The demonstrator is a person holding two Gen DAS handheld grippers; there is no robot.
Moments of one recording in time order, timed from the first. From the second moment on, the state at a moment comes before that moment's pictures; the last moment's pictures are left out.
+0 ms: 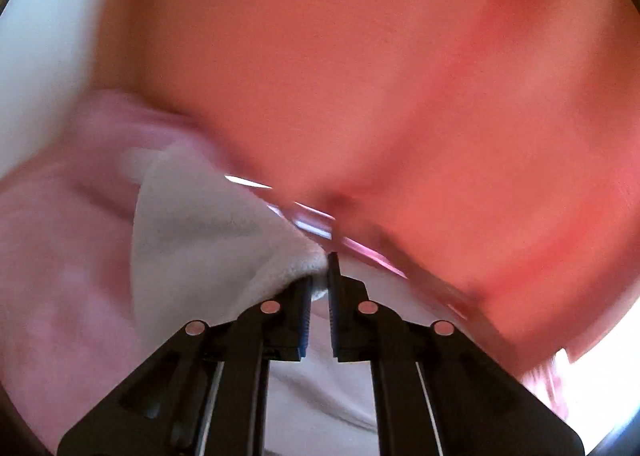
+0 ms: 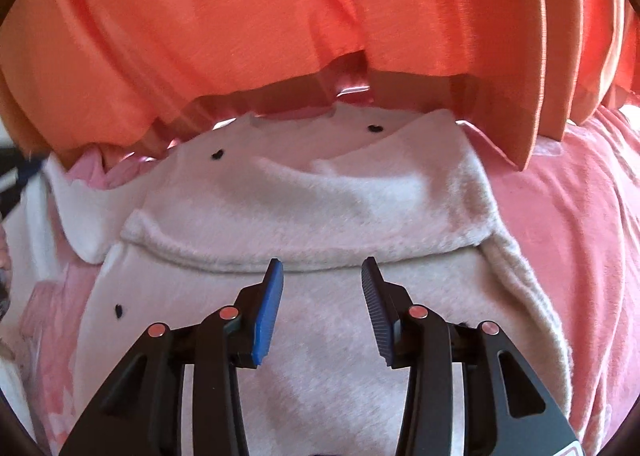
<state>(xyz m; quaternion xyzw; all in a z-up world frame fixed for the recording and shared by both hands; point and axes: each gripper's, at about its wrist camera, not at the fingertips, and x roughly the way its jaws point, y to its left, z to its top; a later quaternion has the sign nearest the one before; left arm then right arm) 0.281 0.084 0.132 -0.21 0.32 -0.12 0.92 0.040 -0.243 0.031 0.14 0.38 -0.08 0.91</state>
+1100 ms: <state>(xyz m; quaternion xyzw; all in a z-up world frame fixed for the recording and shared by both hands) 0.283 0.104 -0.011 -0.25 0.46 -0.02 0.85 0.110 -0.074 -0.021 -0.22 0.37 0.13 0.89</state>
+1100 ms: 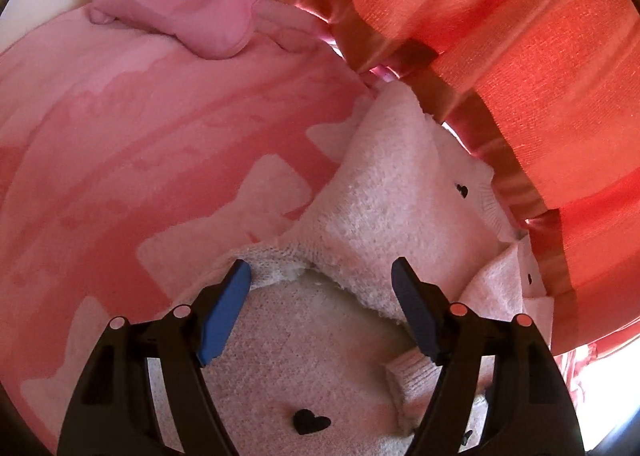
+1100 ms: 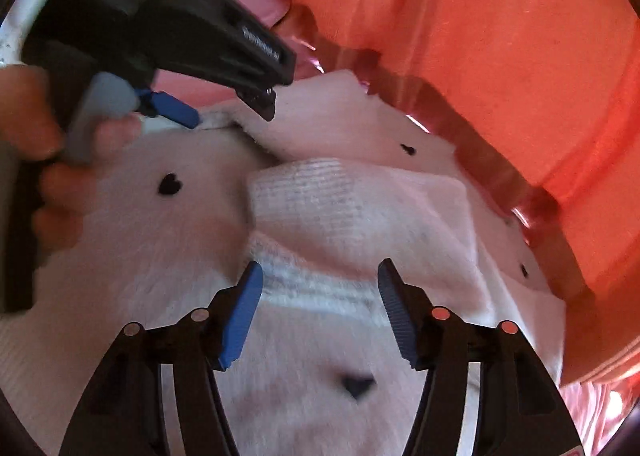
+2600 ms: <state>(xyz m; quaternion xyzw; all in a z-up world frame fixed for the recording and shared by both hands) 0.285 0.105 -0.013 -0.33 0.48 -0.07 0.81 0.131 -0.363 -0.039 0.36 0.37 -0.10 0.85</state>
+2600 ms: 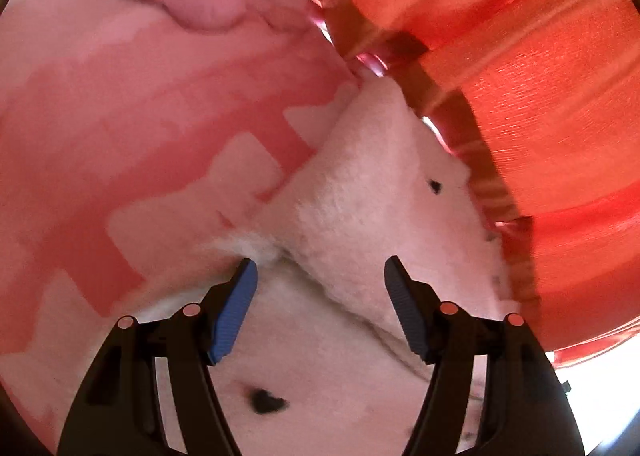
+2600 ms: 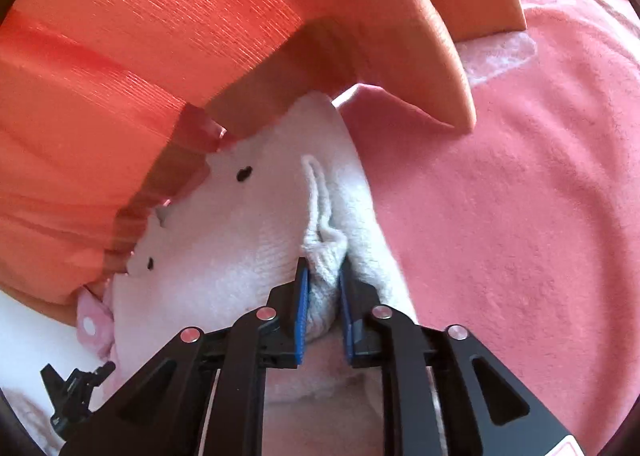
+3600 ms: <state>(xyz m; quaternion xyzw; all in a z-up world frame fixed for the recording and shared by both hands) 0.284 0.109 -0.020 -0.26 0.48 0.00 0.84 0.124 -0.354 -0.016 0.29 0.37 -0.15 0.87</state>
